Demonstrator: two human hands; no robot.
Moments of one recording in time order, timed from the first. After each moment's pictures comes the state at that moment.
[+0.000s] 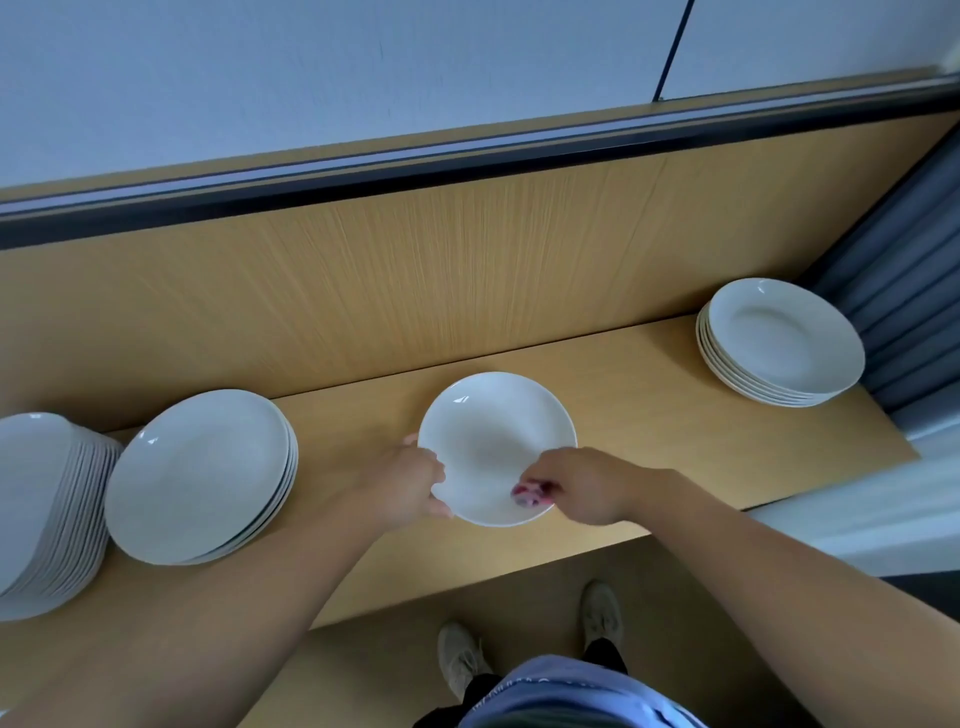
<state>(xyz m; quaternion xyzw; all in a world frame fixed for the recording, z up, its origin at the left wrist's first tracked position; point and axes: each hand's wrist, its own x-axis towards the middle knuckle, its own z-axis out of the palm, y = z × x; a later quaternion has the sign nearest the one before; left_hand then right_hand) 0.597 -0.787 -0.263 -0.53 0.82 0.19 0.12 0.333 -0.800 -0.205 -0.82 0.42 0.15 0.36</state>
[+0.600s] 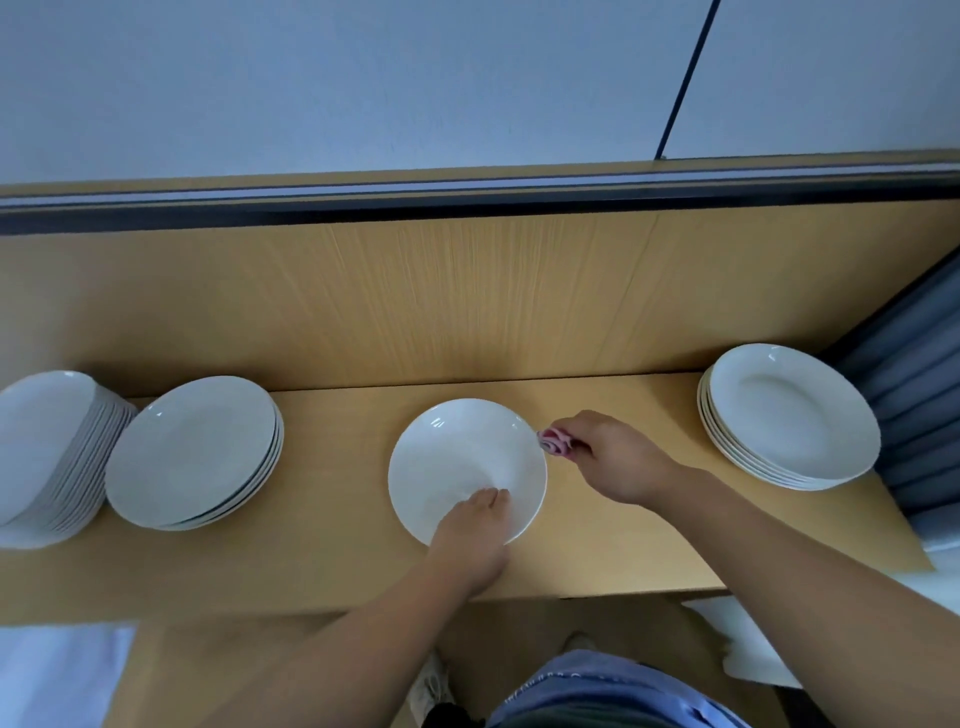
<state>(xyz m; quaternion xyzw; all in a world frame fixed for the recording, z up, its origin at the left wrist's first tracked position) 0.443 -0.755 -0.260 -0.66 0.71 0.23 0.04 0.261 -0.867 -0.191 -0.84 0.45 -0.03 0.31</state>
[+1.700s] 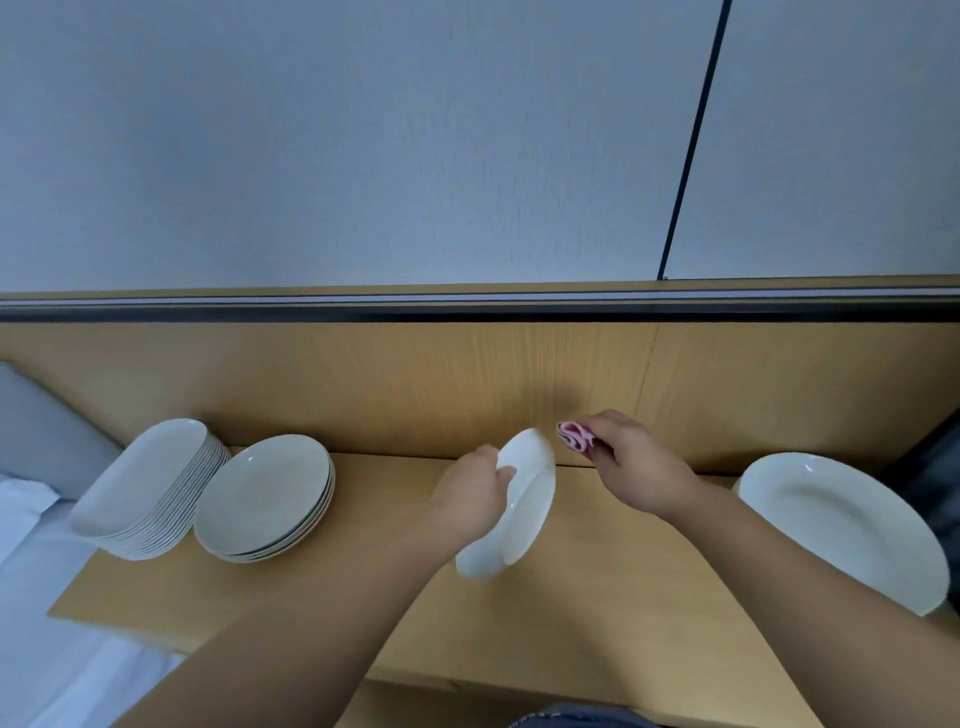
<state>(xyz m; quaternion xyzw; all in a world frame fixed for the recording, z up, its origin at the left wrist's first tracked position) 0.449 -0.825 -0.126 -0.79 0.54 0.23 -0.15 0.255 -0.926 -0.126 -0.86 0.36 -0.19 0.30</state>
